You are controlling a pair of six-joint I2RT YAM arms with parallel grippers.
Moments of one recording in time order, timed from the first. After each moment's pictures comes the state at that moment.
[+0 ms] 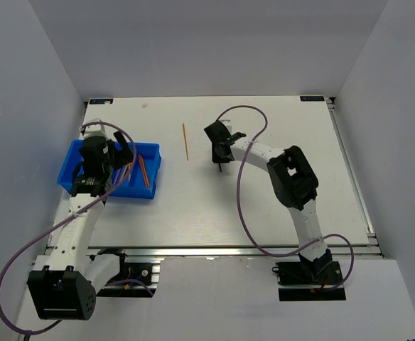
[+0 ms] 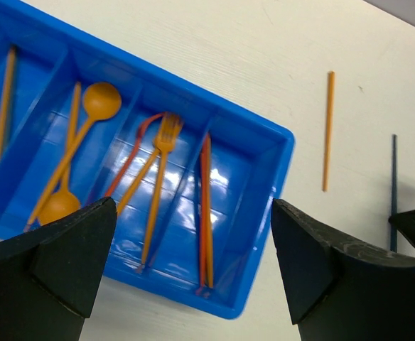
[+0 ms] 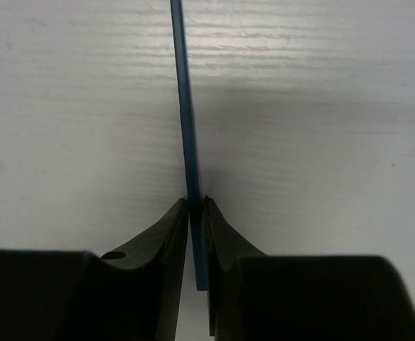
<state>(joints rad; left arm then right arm) -0.02 1.01 0.85 -0.30 -0.17 -0.34 0.69 2.21 1.66 -0.47 0.29 0.53</state>
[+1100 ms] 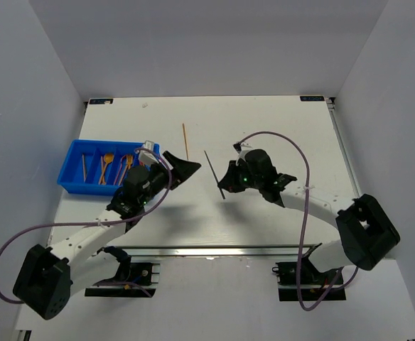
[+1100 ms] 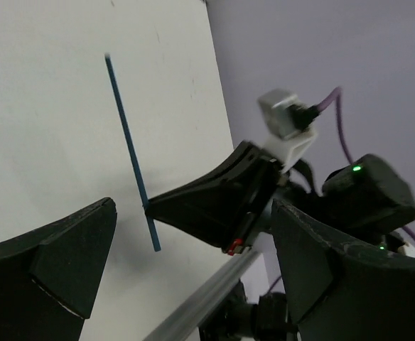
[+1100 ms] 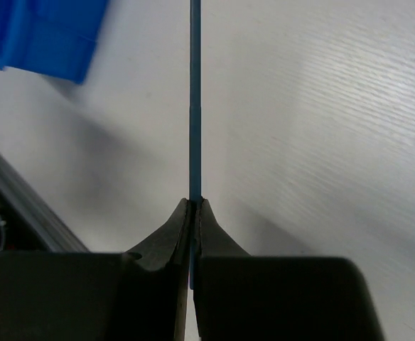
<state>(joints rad) -0.50 0.98 0.48 0.38 0.15 -1.02 0.69 1.44 0.77 0.04 -0.23 0.50</state>
